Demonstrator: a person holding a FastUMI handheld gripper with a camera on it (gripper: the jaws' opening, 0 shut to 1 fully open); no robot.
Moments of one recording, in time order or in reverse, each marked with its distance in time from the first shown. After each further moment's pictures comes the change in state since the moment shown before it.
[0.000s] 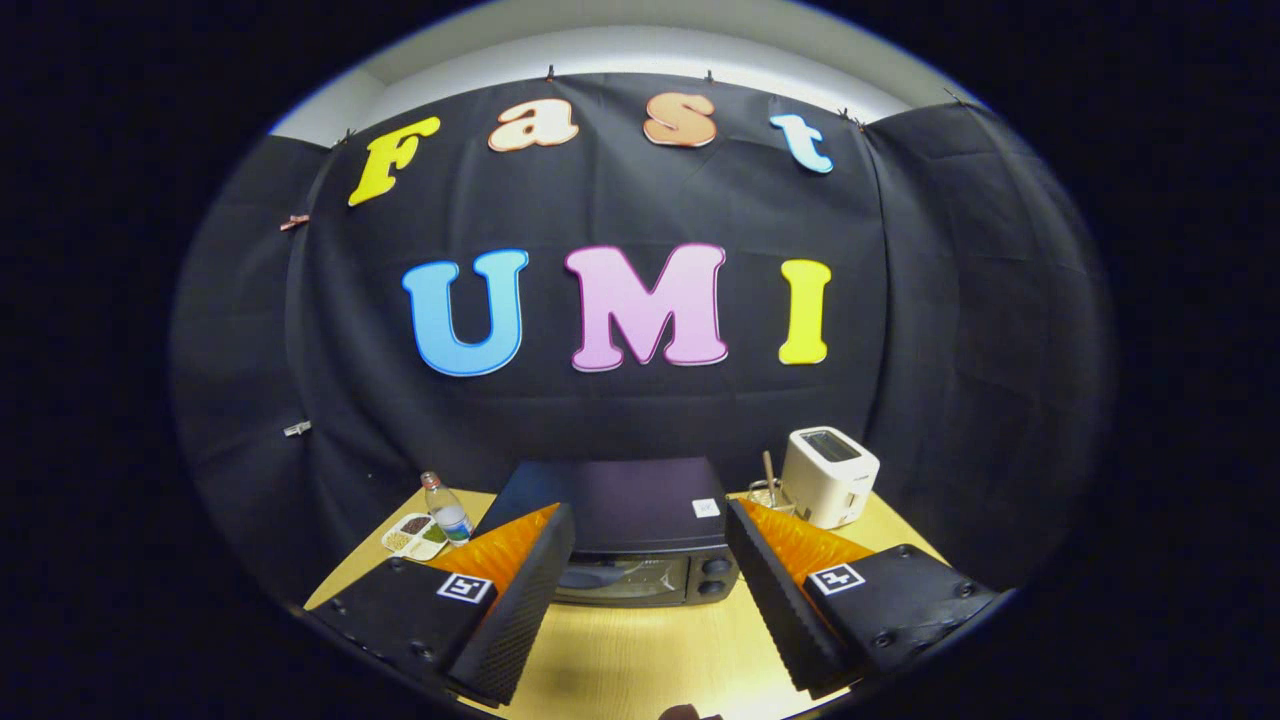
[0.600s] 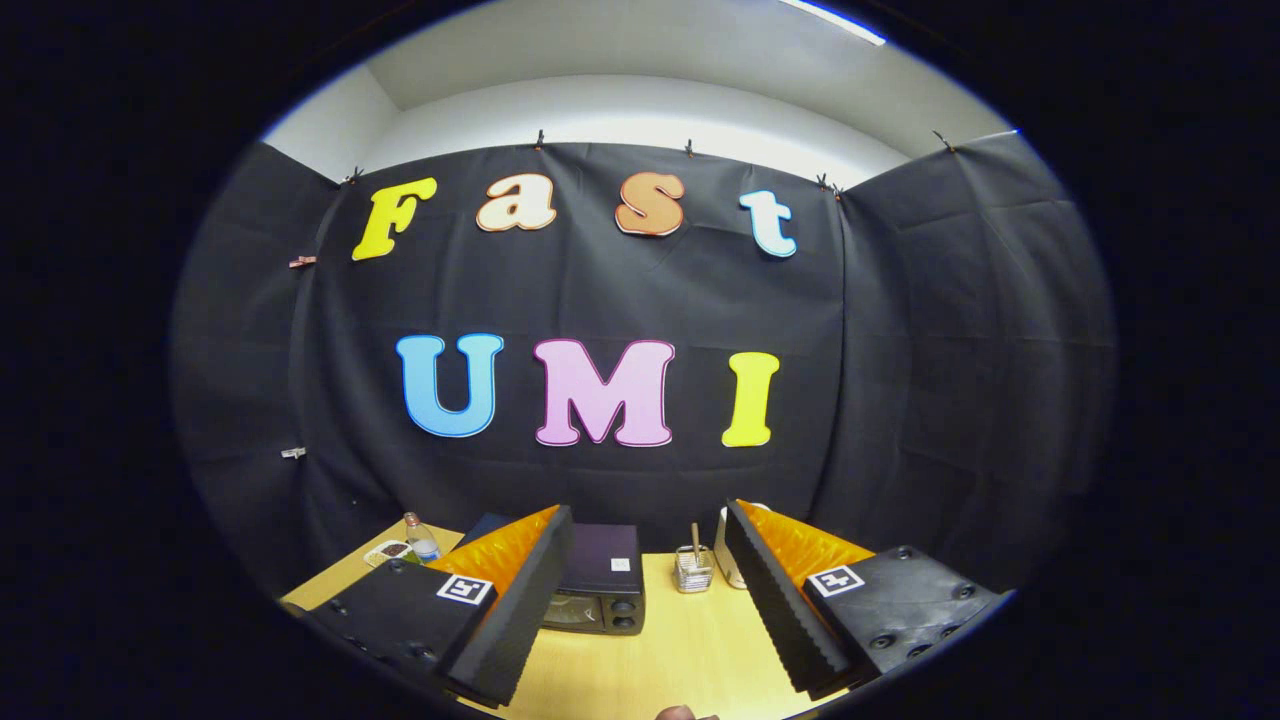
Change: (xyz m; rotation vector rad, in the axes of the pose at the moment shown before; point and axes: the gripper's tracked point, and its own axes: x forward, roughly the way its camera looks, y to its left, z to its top) arm -0.087 -0.087 0.094 -0.058 -0.153 -0.026
